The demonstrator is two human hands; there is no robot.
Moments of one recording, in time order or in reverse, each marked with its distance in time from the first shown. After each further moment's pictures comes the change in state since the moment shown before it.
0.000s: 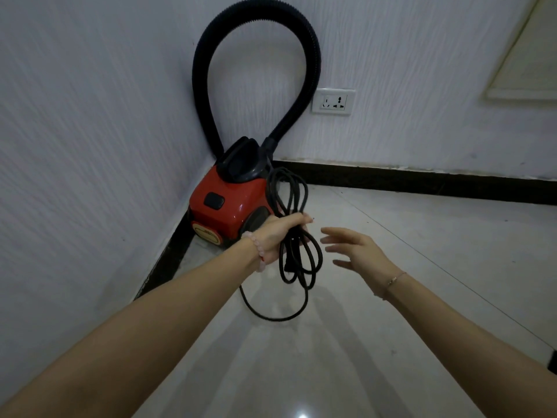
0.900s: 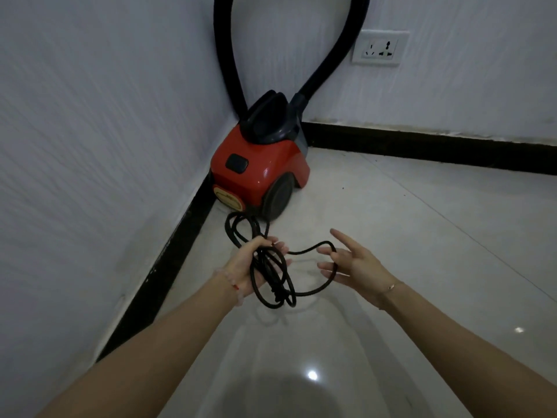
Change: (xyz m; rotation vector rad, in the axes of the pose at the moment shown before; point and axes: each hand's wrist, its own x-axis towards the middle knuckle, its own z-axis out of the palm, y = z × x) left_hand -0.035 -0.093 -0.086 -0.605 0.303 -0.193; right_hand 0.022 0.081 0.052 0.380 -0.173 0.214
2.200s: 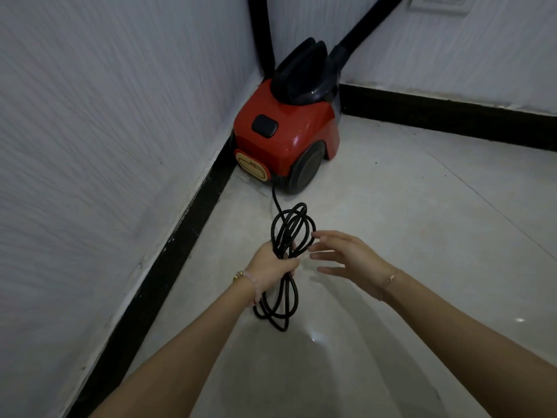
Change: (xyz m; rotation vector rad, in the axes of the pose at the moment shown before) left_hand 0.009 -0.028 -0.056 0.899 0.094 0.288; right_hand 0.020 0.020 0.058 -0.205 -0.100 0.163
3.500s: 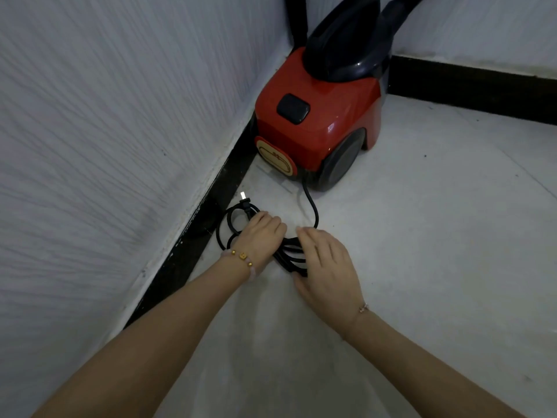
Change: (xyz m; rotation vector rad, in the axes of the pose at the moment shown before) left_hand 0.093 -0.042 -0.074 1.586 0.051 0.690; right_hand 0.074 0.059 0.059 -1.305 0.361 -0.887
